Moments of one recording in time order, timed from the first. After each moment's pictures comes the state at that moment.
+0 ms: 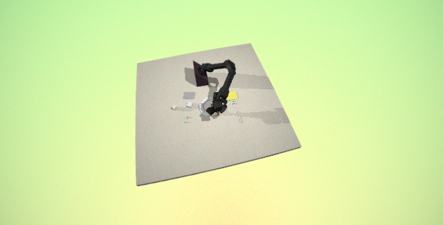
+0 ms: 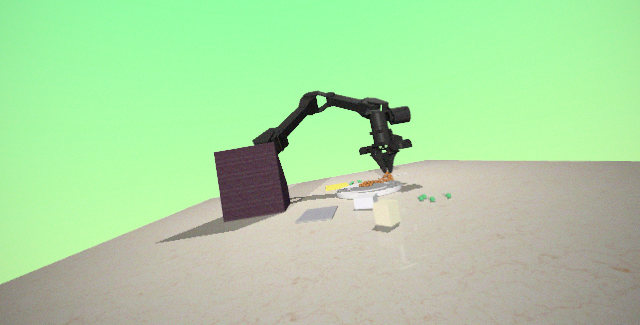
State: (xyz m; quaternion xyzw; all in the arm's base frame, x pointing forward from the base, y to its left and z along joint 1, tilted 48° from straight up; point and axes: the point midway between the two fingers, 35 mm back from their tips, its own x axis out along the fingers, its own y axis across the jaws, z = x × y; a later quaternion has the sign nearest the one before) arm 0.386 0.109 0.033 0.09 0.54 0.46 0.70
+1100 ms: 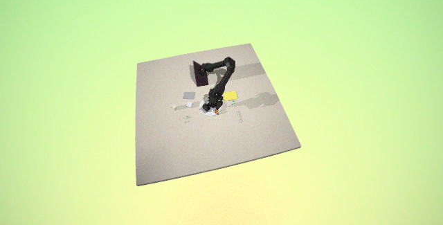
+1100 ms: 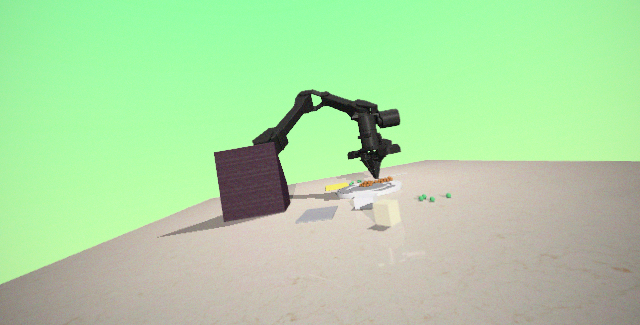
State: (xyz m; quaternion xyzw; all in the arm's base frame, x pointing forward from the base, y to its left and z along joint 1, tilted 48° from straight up) arm 0.339 0.098 0.007 0.08 0.53 0.46 0.70
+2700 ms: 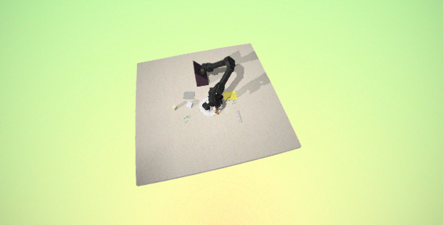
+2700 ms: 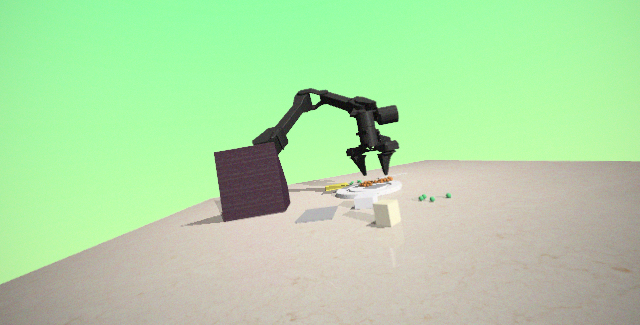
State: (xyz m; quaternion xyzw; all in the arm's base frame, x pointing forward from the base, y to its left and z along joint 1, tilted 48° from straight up) arm 0.336 0.089 0.013 0.09 0.54 0.46 0.70
